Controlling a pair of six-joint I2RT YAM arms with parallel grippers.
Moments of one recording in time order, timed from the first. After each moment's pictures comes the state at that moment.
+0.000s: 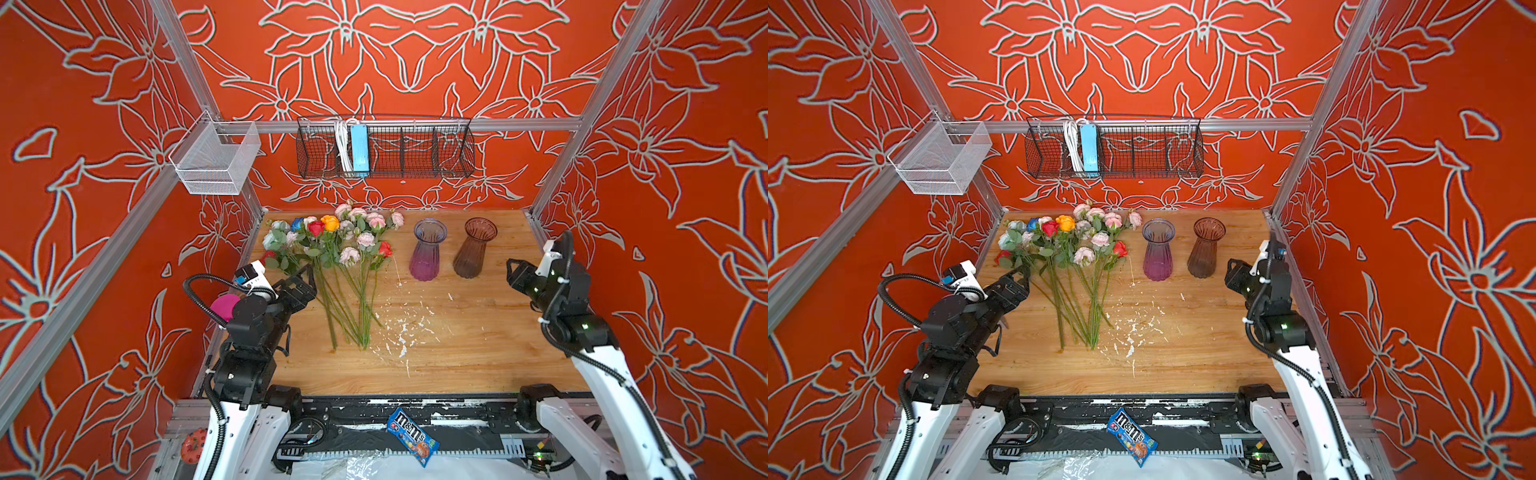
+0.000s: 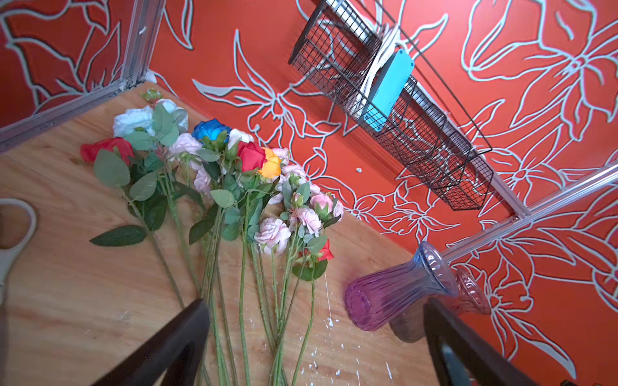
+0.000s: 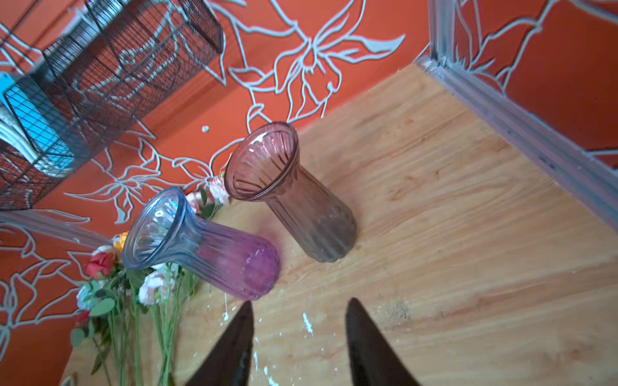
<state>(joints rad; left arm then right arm) -0.05 0.50 0.71 -0.42 0.00 -0.68 0.07 0.83 0.87 -0.48 -0.01 0.58</state>
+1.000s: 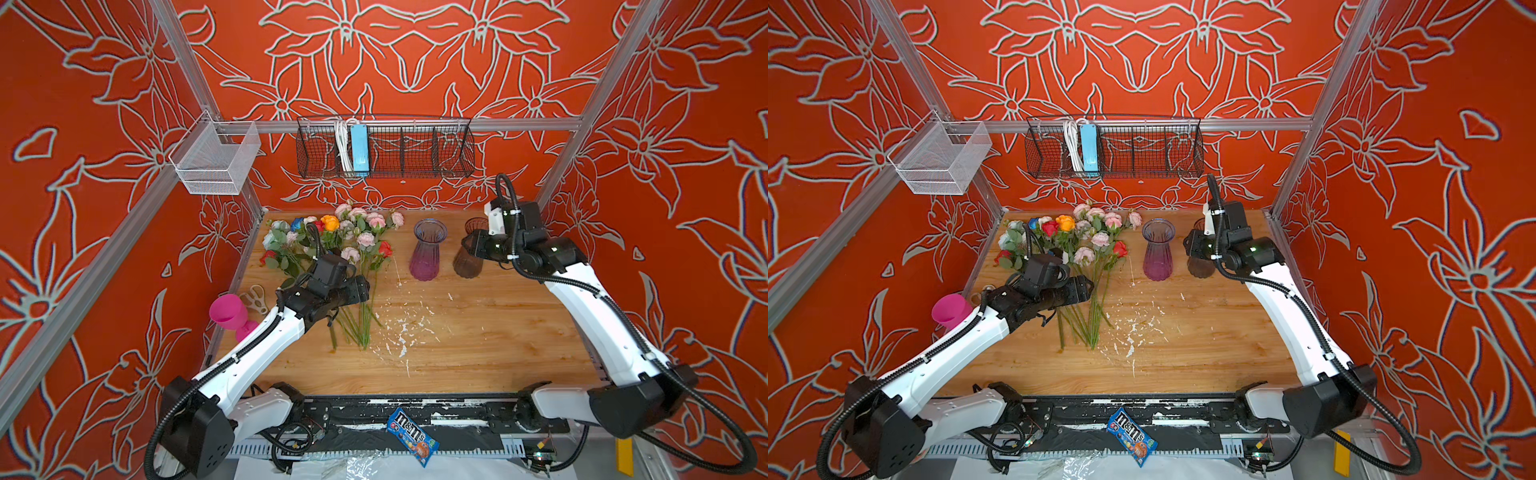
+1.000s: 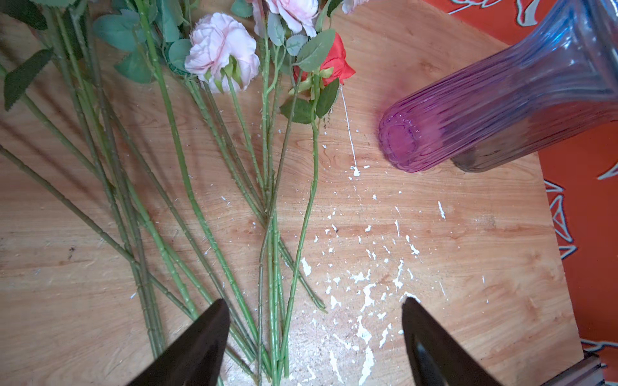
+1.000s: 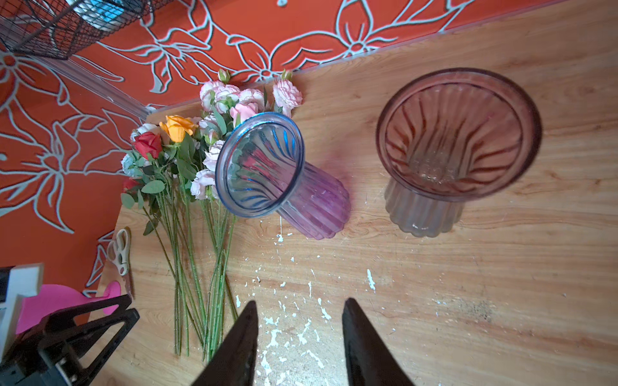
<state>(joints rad) -0.44 1.13 0.89 -0.54 0.00 -0.62 0.32 1.35 1.47 -0.84 -0.11 0.46</state>
